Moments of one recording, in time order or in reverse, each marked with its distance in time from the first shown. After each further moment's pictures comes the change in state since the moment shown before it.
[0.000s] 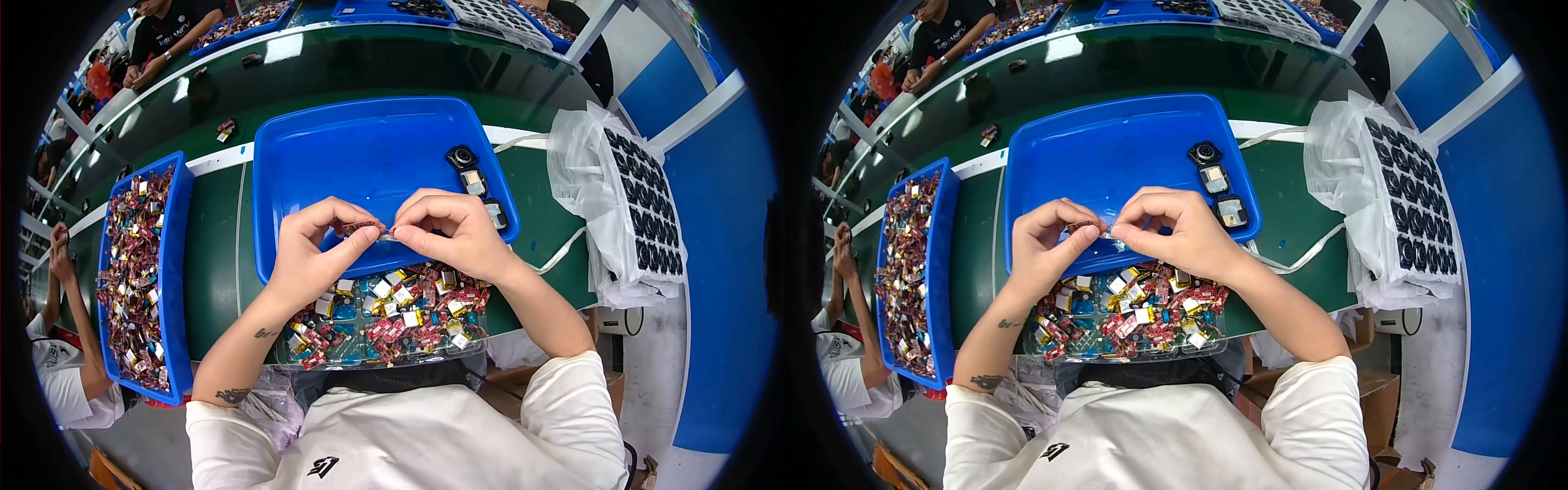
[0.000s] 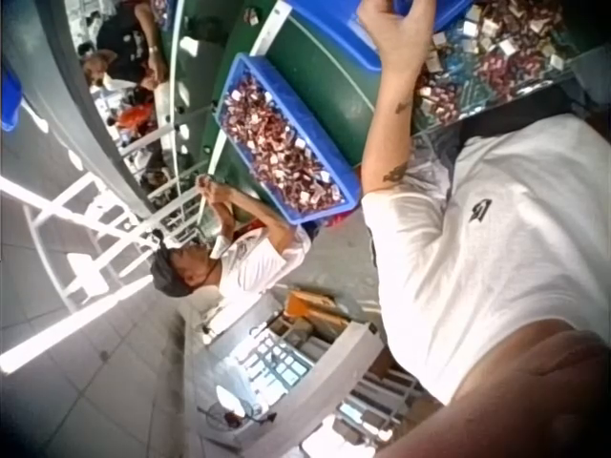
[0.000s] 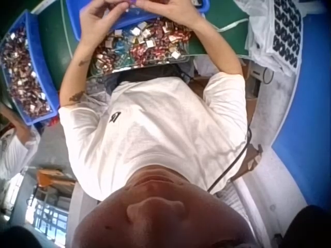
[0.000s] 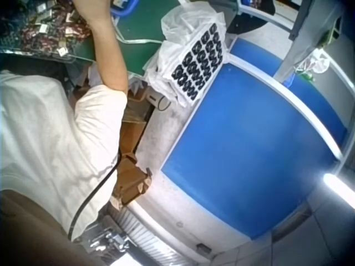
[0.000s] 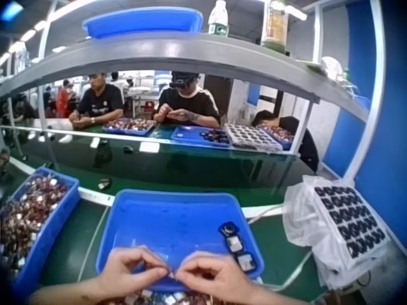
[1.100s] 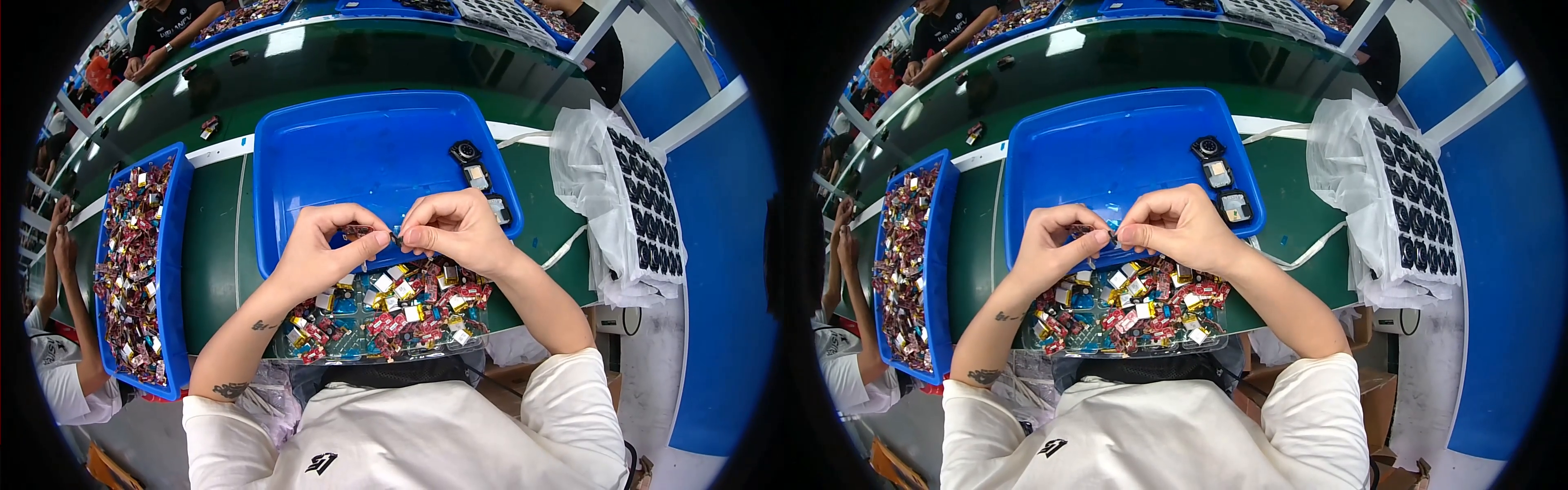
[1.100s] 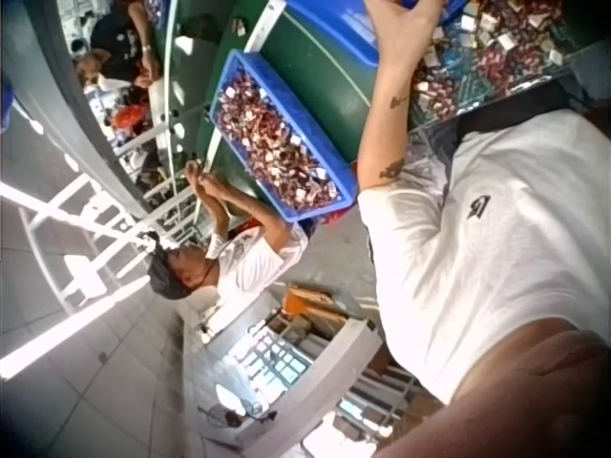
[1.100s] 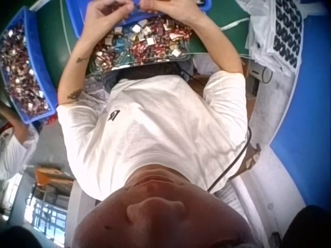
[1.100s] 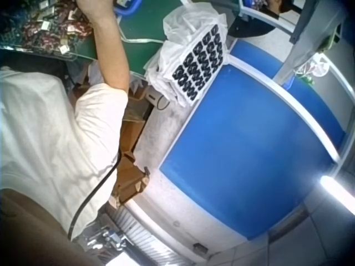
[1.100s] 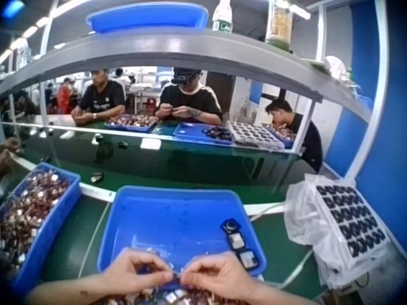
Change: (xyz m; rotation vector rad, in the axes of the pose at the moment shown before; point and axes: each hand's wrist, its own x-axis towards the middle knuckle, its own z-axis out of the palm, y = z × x) left_hand -0.001 0.004 -0.001 -0.080 -0.162 -0.193; right_hand -0.002 0.002 -0.002 0.225 -0.096 0.119
